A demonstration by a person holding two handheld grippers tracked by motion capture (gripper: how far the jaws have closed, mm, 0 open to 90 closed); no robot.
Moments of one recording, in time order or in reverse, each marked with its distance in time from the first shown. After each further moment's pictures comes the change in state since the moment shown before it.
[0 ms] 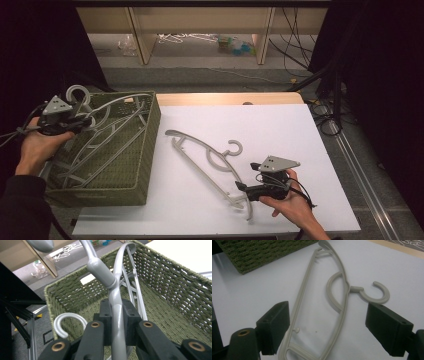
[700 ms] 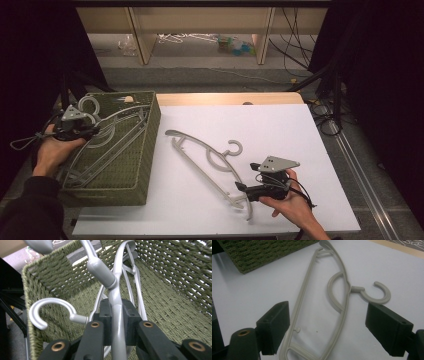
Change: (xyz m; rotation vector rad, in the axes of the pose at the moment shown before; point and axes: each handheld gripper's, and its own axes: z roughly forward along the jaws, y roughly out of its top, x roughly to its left) left arm -0.010 -0.022 0.035 0.080 -0.011 -0.033; right arm 0.001 0.000 0.000 0.001 0.003 -0.003
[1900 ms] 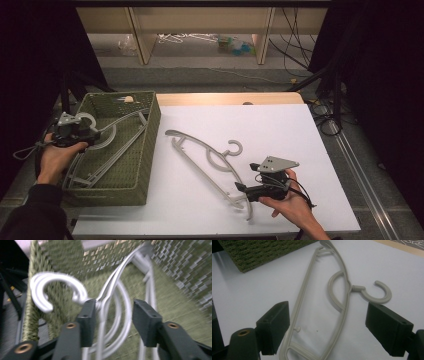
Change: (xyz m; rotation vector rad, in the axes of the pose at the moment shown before) left arm -0.005 -0.019 0.002 -0.070 0.050 -0.203; right arm 0.001 0.000 0.001 0.013 0.007 0.004
